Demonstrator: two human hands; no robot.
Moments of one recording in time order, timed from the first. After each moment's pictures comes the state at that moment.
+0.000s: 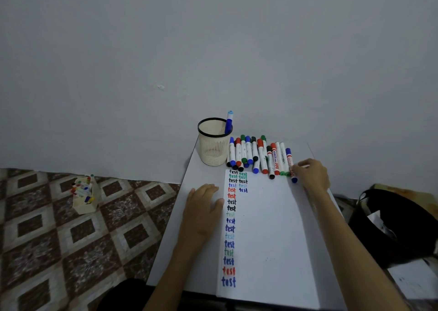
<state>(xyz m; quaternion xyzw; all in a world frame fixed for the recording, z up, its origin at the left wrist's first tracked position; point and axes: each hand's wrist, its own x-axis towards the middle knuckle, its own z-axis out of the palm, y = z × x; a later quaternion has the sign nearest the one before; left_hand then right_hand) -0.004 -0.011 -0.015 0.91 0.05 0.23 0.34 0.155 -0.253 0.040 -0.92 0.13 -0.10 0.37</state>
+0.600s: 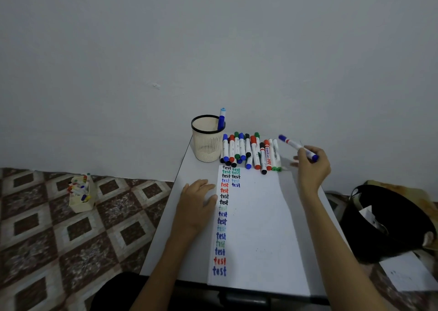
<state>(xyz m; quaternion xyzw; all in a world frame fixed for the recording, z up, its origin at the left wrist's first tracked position) -0.002 -0.009 -0.017 0.93 0.03 0.23 0.28 0.124 -0.248 0.047 -0.66 0.07 -0.29 0.69</state>
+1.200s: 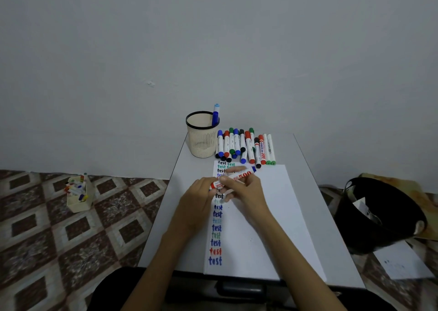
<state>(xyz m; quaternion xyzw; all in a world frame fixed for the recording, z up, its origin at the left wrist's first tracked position) -0.030 -0.033 0.015 0.92 -0.09 0.26 0.30 0.029 -0.168 0.025 -0.59 -0.12 0.11 0.79</state>
